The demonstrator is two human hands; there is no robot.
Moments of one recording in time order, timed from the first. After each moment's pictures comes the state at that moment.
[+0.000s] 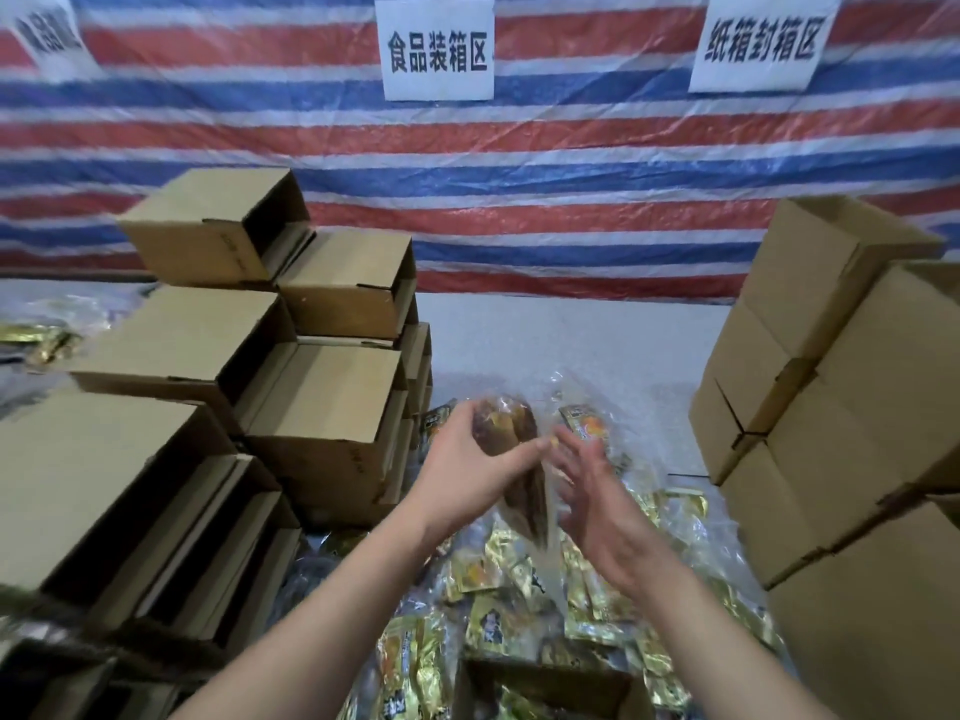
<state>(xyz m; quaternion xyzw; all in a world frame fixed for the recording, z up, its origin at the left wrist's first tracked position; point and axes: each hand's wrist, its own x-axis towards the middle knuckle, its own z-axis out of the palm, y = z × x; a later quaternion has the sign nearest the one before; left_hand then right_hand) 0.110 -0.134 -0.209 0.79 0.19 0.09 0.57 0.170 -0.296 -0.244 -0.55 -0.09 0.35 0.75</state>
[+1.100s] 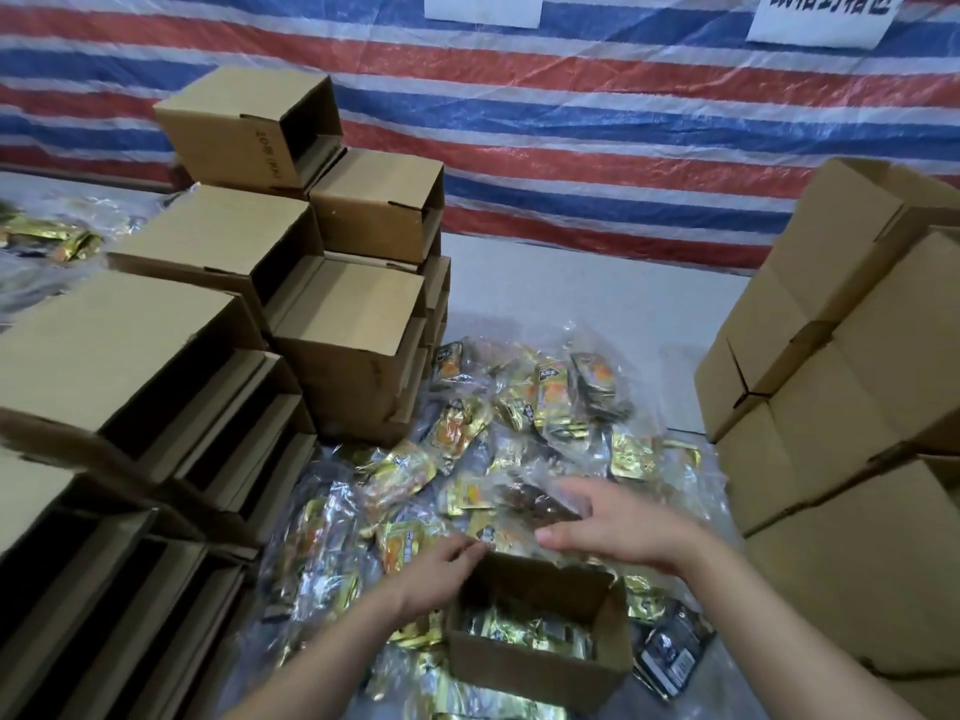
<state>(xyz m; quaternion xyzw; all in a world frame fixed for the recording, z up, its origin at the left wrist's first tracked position) -0.006 -0.157 -0.362 0.79 0.24 -0.21 0.53 0.138 -0.340 -0.251 -0.75 -0.32 0.47 0.33</state>
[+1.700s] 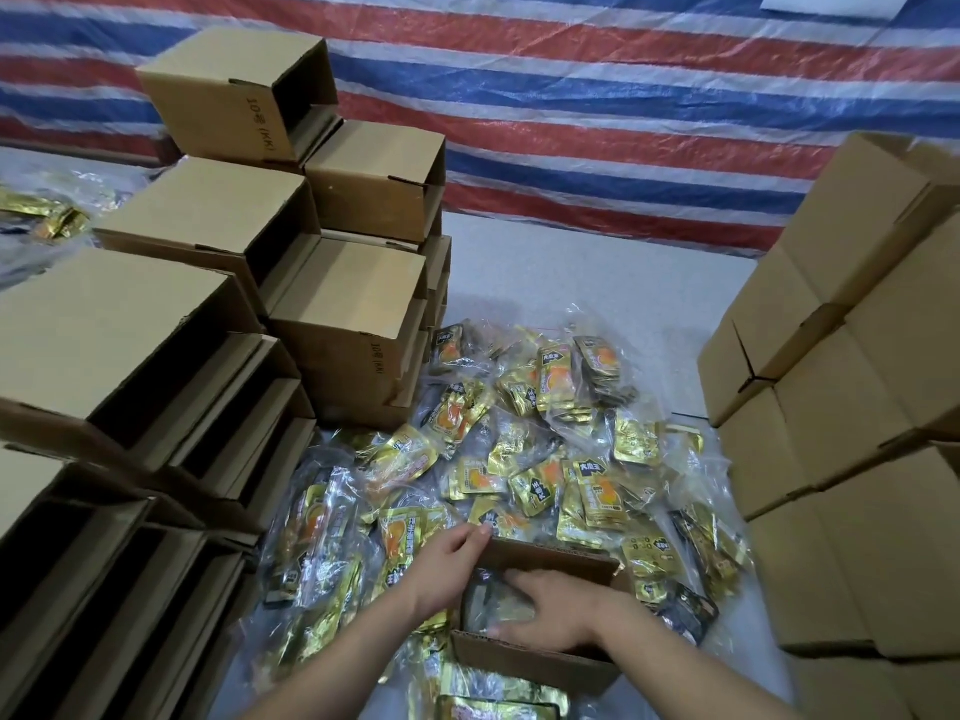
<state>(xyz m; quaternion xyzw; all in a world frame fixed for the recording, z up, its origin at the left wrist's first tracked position) -0.008 -0.168 -0.395 0.74 0.26 -0.11 0.61 0.083 -0.328 -0.376 -0.79 -0.36 0.50 0.01</state>
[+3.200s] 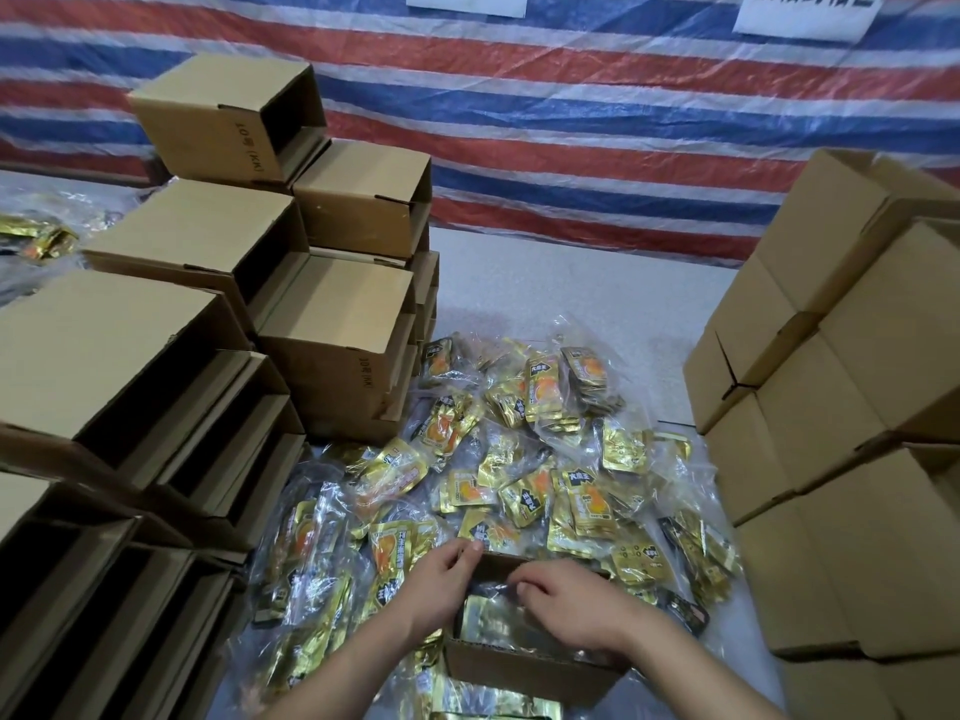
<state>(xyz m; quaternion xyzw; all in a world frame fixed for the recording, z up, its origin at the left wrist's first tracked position) -0.009 -0.173 -0.409 0.74 0.27 -0.10 0.61 0.087 -0.342 -0.341 -0.83 -0.31 0.43 0.19</state>
